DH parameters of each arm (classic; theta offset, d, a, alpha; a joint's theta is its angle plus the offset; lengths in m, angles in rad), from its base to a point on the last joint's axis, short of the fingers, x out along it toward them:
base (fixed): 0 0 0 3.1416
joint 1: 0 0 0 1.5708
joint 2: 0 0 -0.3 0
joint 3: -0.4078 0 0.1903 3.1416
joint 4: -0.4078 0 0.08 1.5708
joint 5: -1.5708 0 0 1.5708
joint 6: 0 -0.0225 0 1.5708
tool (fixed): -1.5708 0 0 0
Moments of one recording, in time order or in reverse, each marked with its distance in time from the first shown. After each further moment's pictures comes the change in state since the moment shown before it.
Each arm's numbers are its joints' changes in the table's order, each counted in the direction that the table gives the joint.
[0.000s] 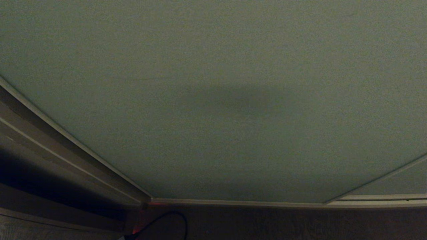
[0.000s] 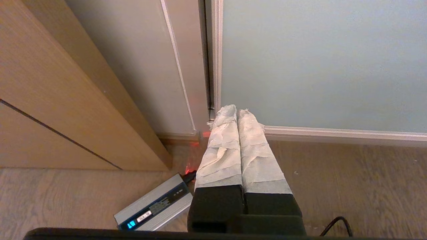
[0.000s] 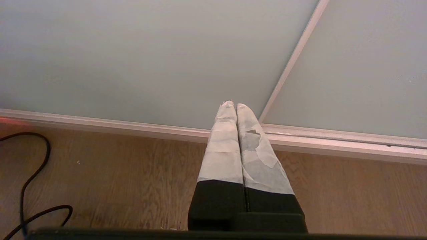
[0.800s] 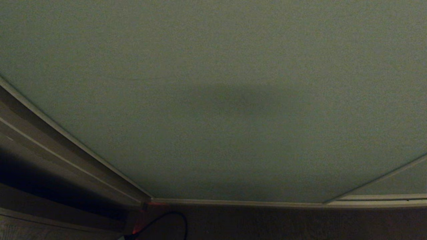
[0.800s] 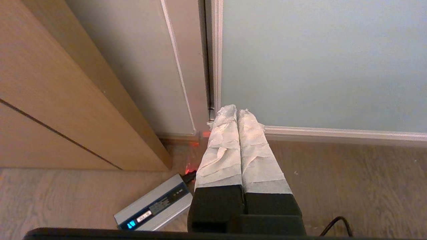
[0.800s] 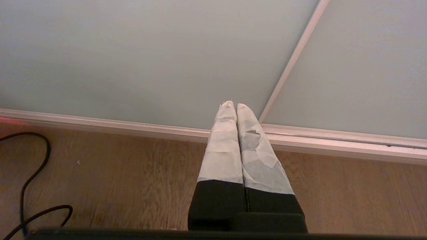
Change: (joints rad) left arm 0.000 0.000 0.000 0.000 0.000 0.002; right arm 0.000 0.000 0.000 0.000 -0.001 0.000
